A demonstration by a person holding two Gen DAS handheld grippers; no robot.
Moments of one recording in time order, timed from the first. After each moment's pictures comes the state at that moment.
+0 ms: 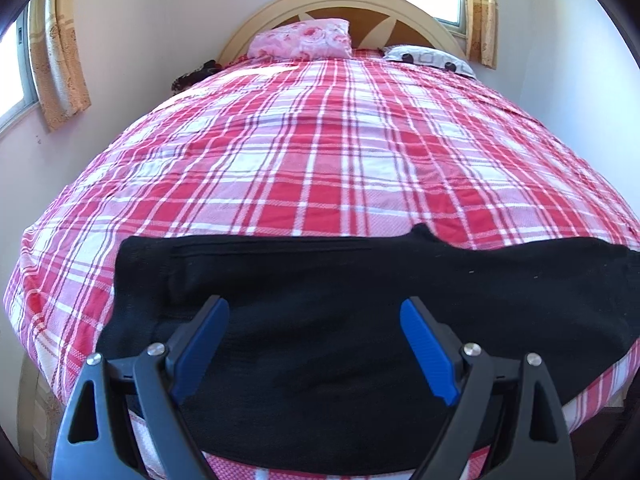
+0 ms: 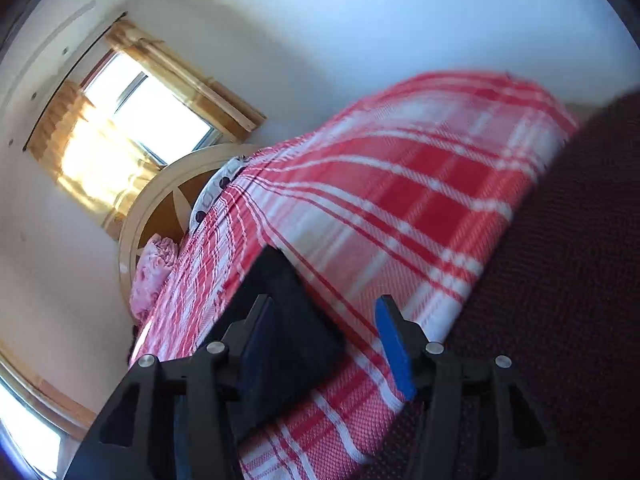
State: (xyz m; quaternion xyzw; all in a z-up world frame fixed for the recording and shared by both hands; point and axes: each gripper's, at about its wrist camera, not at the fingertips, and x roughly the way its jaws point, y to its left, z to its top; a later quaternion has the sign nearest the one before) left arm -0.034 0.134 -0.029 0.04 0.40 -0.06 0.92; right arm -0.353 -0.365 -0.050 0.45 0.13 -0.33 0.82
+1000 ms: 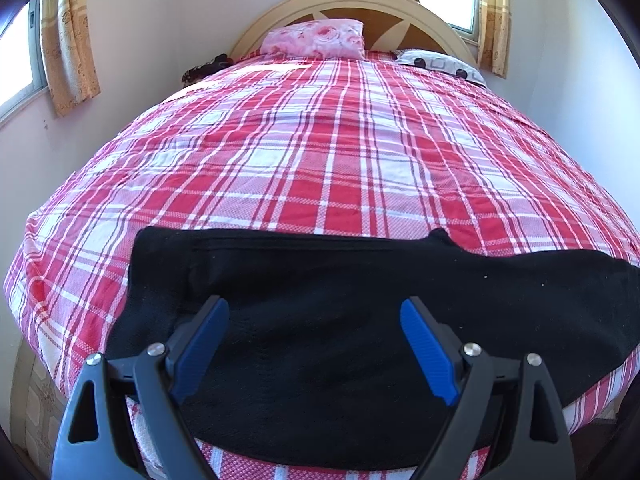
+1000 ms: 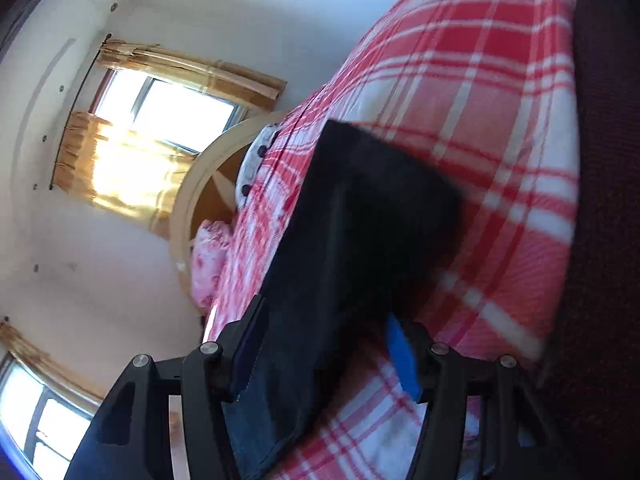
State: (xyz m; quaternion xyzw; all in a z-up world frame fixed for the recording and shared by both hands) left arm -0.033 0.152 -0.029 0.02 0.40 -0.05 0.91; right arm -0.276 -0.327 -0.088 0.56 0.10 -0.20 0.80
